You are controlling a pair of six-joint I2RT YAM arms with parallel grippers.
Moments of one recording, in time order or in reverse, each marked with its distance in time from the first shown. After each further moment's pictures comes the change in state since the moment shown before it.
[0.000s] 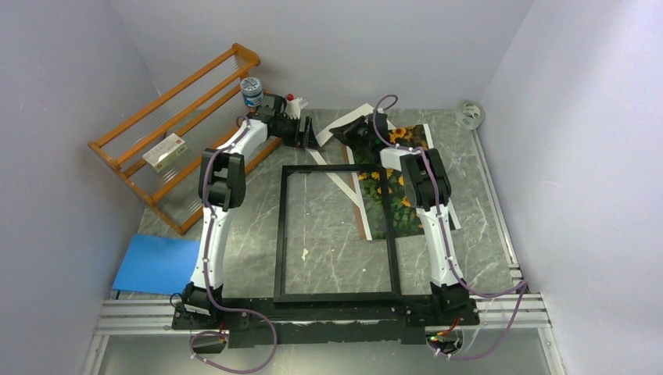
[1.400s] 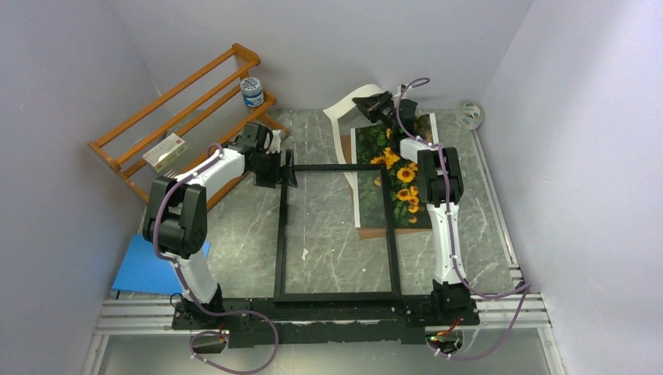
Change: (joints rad) left arm -0.050 -0.770 -0.938 -0.016 -0.404 -0.172; right arm -0.141 0.023 0.115 0.296 -0.089 0.002
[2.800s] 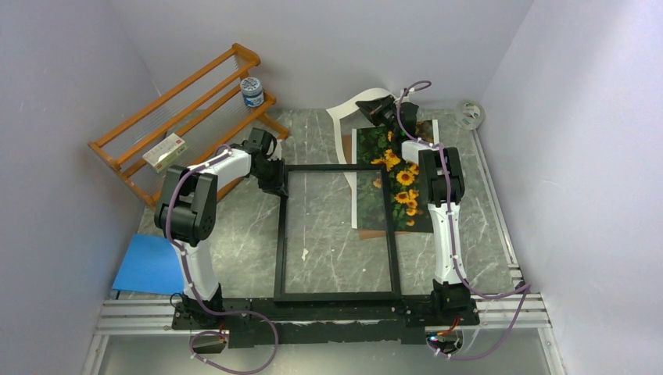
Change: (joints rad) left arm 0.008 0.131 0.024 -0.006 -0.039 -0.026; right arm -0.019 -0.005 -0.044 -0.002 0.040 -0.066
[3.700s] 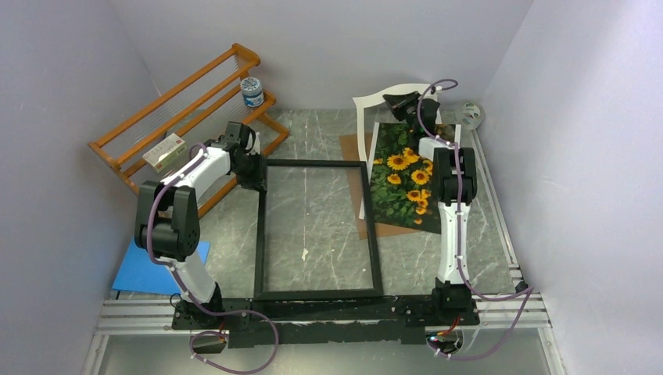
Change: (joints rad) left arm 0.093 -0.165 -0.019 -0.127 -0.095 0.039; right arm -0.107 -0.019 0.001 -0.053 0.115 -0.076
